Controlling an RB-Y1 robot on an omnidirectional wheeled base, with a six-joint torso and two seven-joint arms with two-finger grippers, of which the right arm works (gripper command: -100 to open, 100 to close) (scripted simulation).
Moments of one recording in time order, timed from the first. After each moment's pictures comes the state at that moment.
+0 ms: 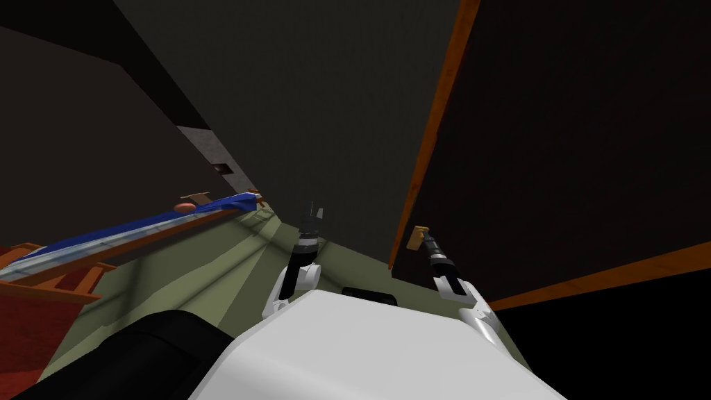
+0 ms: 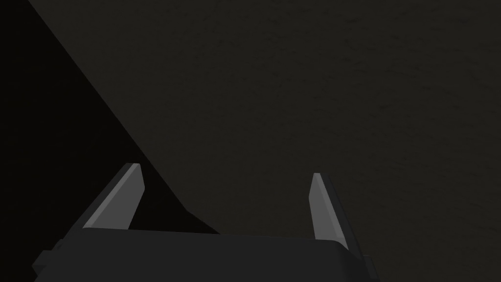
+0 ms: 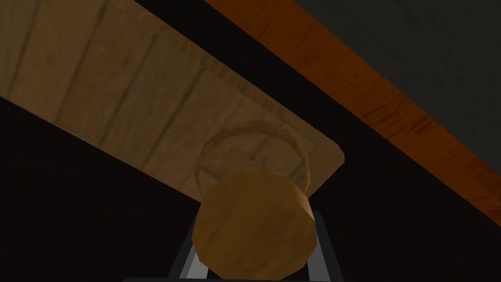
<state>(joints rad) 0.04 -0.21 -0.24 -1.22 0.28 -0.45 0.20</state>
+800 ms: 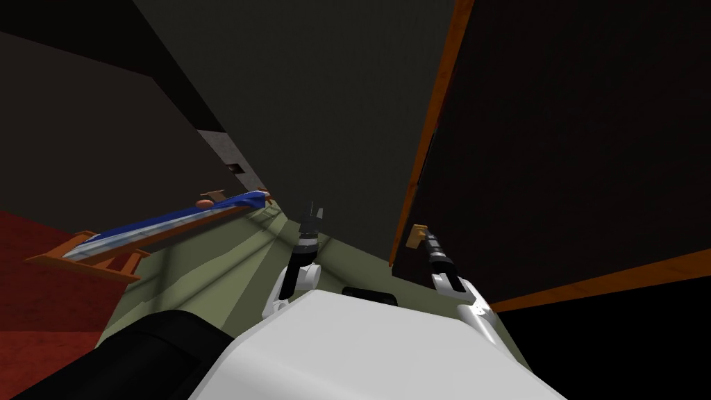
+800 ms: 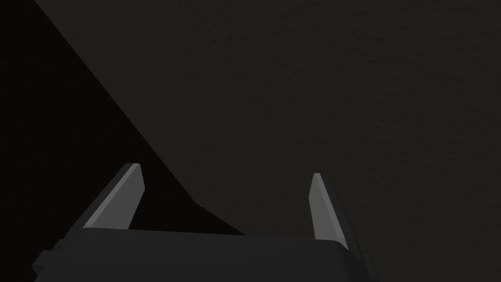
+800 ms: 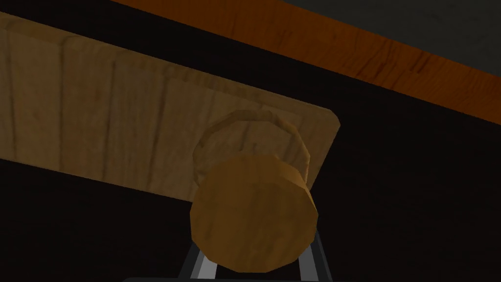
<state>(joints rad) 0.01 -0.24 -0.20 -1.19 0.11 -0.44 0.02</state>
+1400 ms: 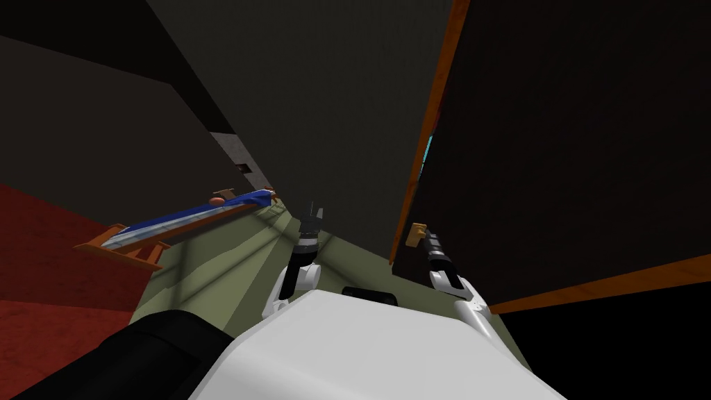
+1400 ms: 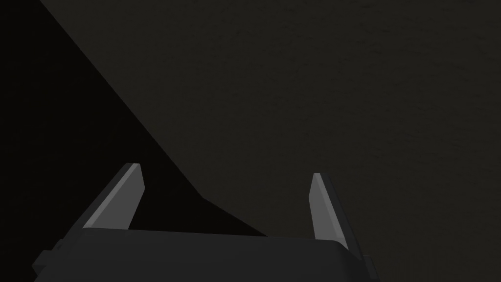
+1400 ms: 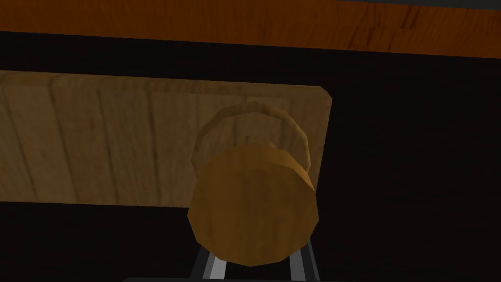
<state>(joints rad) -0.02 -0.25 -0.17 -1.15 -0.01 -0.44 -0.11</state>
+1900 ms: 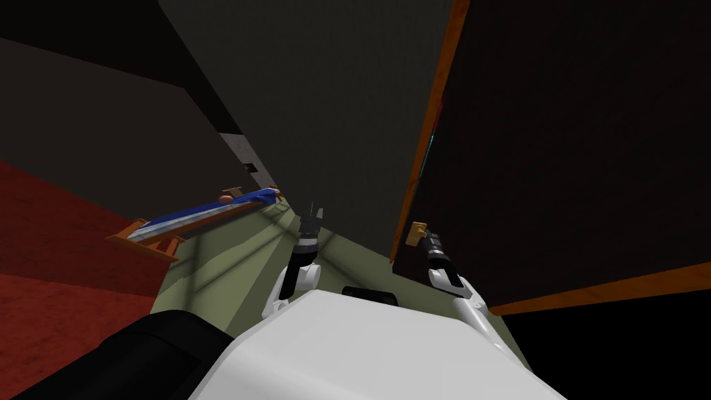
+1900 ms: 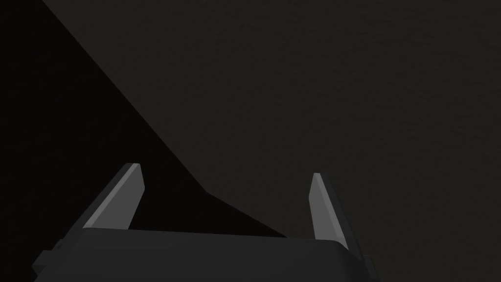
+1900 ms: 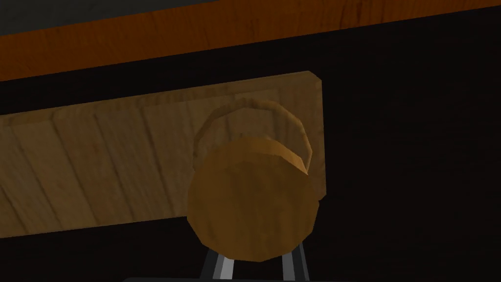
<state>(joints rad) -0.04 -0.26 -0.15 -1.11 -0.11 -0.44 -0.22</state>
